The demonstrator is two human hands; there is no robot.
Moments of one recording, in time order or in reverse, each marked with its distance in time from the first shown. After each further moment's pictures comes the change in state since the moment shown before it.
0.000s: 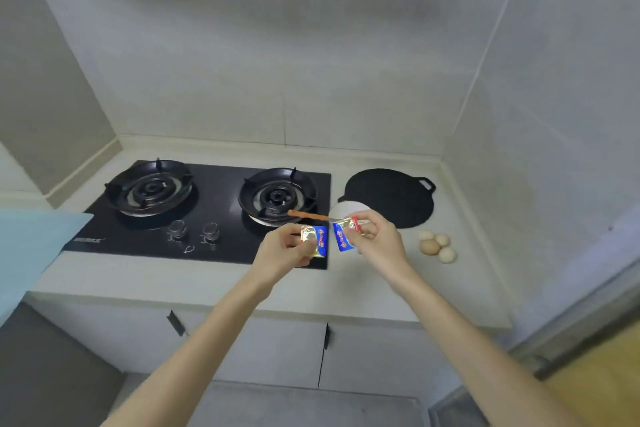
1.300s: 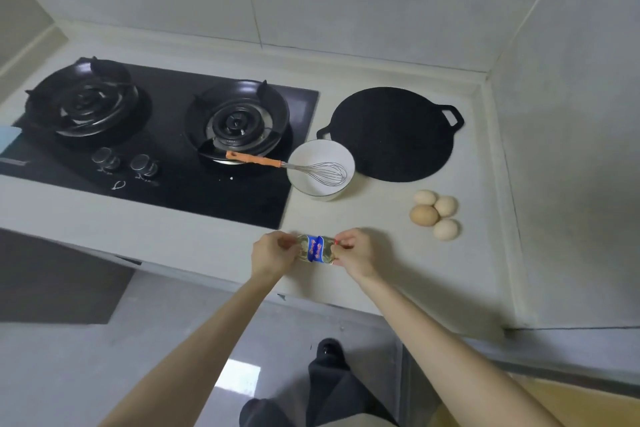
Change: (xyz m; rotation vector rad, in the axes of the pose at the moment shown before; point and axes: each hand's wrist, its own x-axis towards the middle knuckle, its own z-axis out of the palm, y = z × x) left_hand 0.123 -0.154 0.147 0.456 0.268 -0.418; right_hand 0.104 0.252 -0.028 0.073 -0.150 0.572
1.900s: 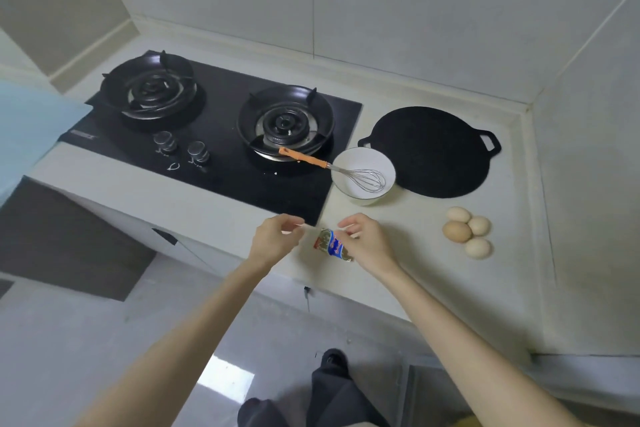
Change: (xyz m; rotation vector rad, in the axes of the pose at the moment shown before) left_hand -0.017 -0.017 -0.077 -0.187 -0.022 0.096; right_hand -0.048 -0.064 0.027 -0.370 -0.124 -0.287
